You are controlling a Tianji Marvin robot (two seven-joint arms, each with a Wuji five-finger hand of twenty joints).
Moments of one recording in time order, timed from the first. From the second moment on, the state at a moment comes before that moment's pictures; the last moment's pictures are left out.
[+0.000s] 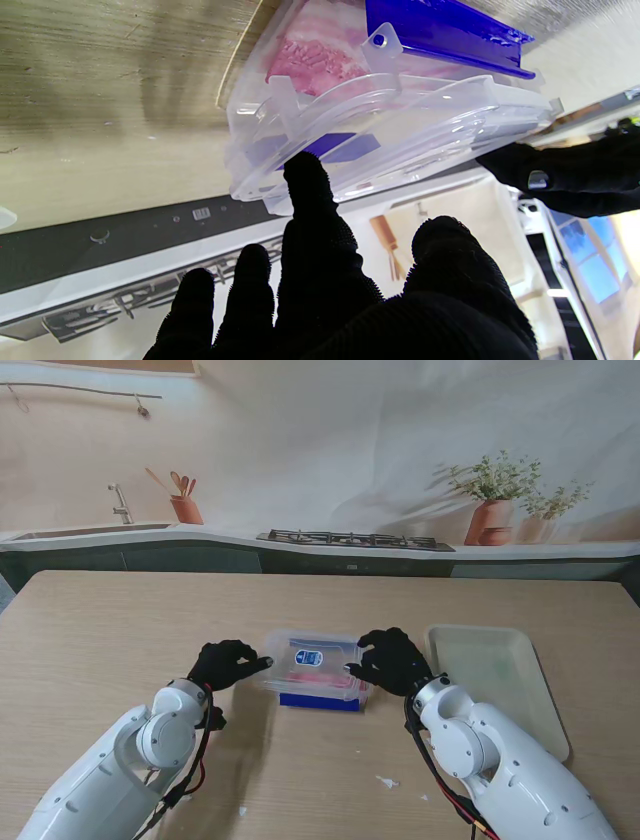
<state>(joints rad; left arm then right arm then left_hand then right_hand) 1.43 -1.13 -1.08 -1.41 0.50 0.03 0.08 -1.45 -1.07 1.07 -1.51 -0.80 -0.07 -0.04 0.66 -0.17 0.27 -0.05 0.80 0.35 0.35 0.27 0.59 0.29 0.50 0.47 0.36 0.31 0.56 0.62 -0.08 0.34 0.65 0.49 0.70 0.06 -0.01 -0.07 0.83 0.25 0.47 0.52 0.29 0.02 0.58 0.30 0.15 -0.03 0.33 0.23 -0.04 -0.01 0.27 0.56</state>
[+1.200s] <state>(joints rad) 1.42 -1.14 -1.07 -1.41 0.52 0.08 0.09 -1.49 -1.08 1.11 -1.54 -0.87 -0.01 -0.09 0.65 -0.18 0.28 -0.05 0.69 0.25 0.41 0.32 0.52 0.22 0.50 0.47 0.36 0.31 0.56 0.62 -0.08 0.34 0.62 0.51 0.70 -0.03 -0.01 -0.07 0.74 0.14 0.42 0.55 0.29 0.03 0.58 0.30 0.15 0.01 0.36 0.25 -0.03 -0.01 0.27 0.57</state>
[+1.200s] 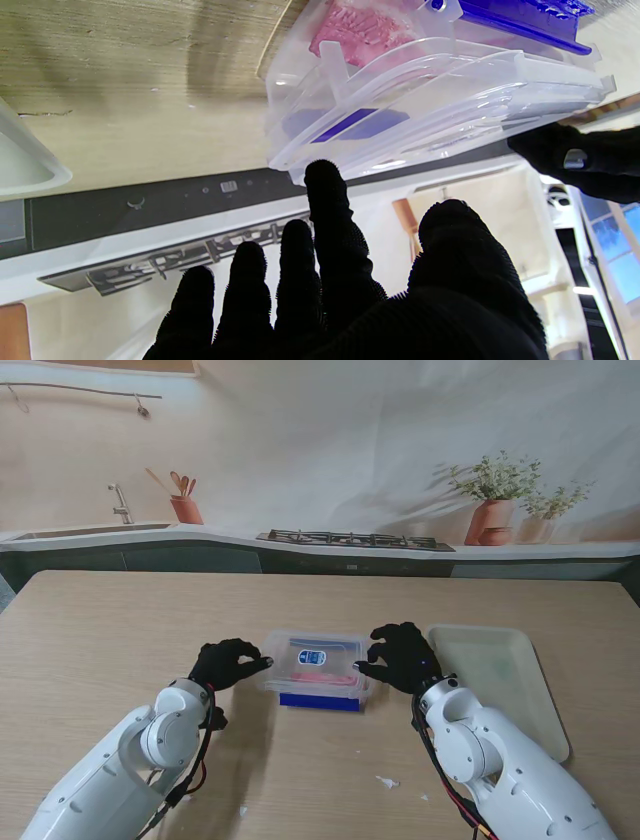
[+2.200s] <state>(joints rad) 1.40 -1.14 -1.18 -1.50 0.23 0.44 -0.10 -1.48 -1.08 1.11 -1.49 -0.90 -0.09 -0.18 0.61 -0.25 0.13 -0.02 0.51 0.31 0.43 0.33 0.45 0.25 0.50 0.51 0.35 0.33 0.60 0.68 -0.08 0.37 0.70 0.61 0.72 -0.04 0.03 -0.07 0.79 0.12 0.42 0.55 0.39 0.04 0.70 0.35 0.20 0.02 0.44 0.29 -0.02 0.00 0.27 0.57</state>
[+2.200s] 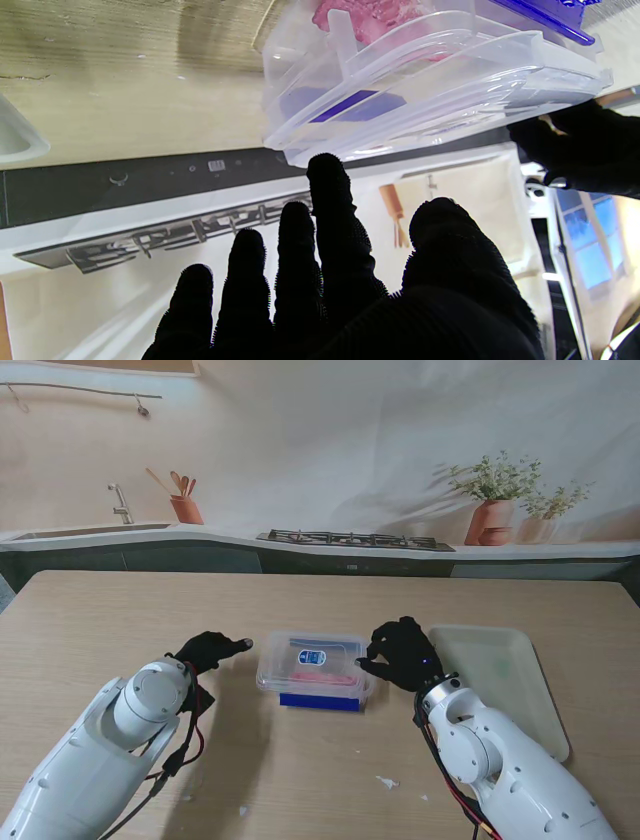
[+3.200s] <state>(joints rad) 1.34 -1.17 -1.09 -1.43 0.13 0.52 -0.06 -1.45 -1.08 1.07 -1.48 -0.85 -0.07 -0.10 0.62 -0.28 0.17 -0.02 0.52 0.30 0.41 0.30 0.45 0.24 0.50 0.49 0.33 0.32 0.55 0.65 -0.09 0.34 0.74 0.61 0.71 -0.03 0.01 -0.07 0.82 0.12 0.43 0.55 0.38 0.04 0.67 0.33 0.20 0.02 0.41 0.28 -0.02 0.00 0.27 0.57</state>
